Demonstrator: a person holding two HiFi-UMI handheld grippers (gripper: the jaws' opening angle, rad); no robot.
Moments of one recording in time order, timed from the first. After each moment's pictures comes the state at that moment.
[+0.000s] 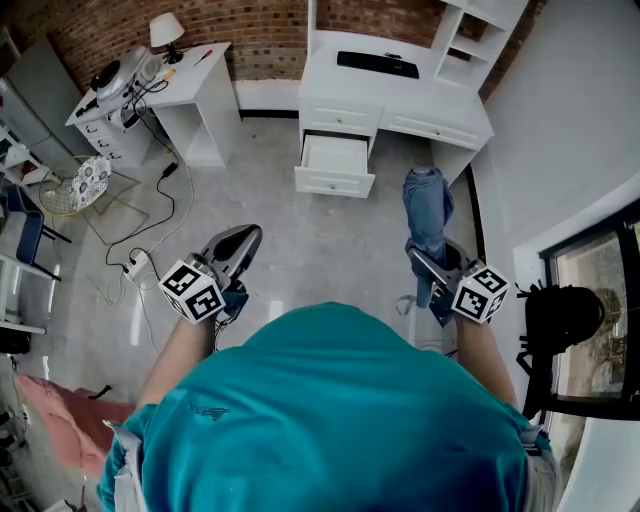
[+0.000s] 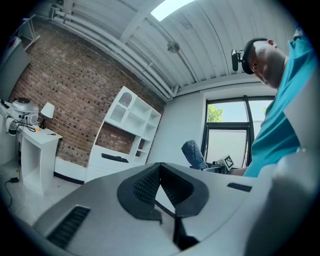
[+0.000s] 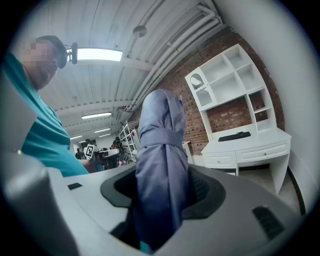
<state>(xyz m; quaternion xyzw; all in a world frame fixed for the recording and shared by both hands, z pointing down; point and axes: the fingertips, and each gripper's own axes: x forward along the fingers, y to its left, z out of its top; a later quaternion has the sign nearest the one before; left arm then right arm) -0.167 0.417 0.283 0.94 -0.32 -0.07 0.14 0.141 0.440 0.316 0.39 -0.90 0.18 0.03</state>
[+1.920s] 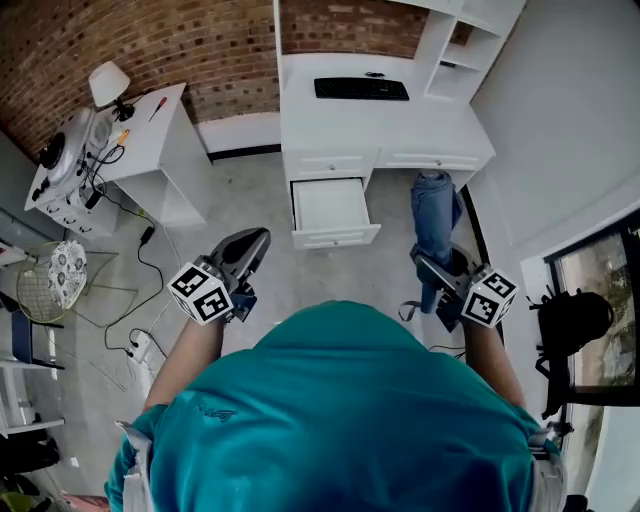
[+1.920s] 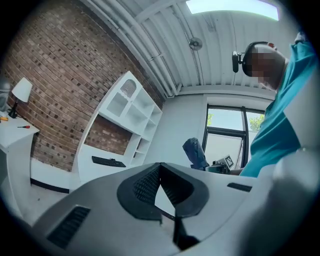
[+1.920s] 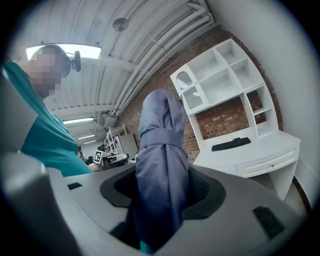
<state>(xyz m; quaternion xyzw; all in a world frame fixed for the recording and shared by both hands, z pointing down) -0.186 0.094 0.290 0.96 -0.21 -0.07 0.16 0.102 0.187 0.299 0.45 -0.87 0.19 0.00</state>
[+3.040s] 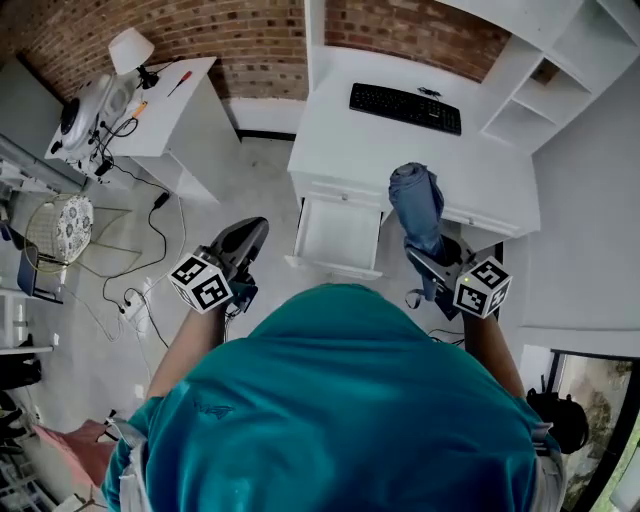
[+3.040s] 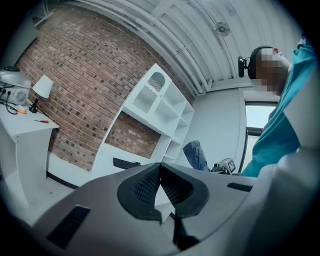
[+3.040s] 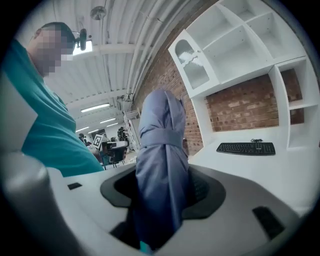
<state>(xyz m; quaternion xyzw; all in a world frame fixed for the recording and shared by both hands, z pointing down) -0.083 -0.104 0.325 0.90 -0.37 -0.07 0.21 0.206 -0.091 0.350 0.30 -0.93 0.19 0.10</state>
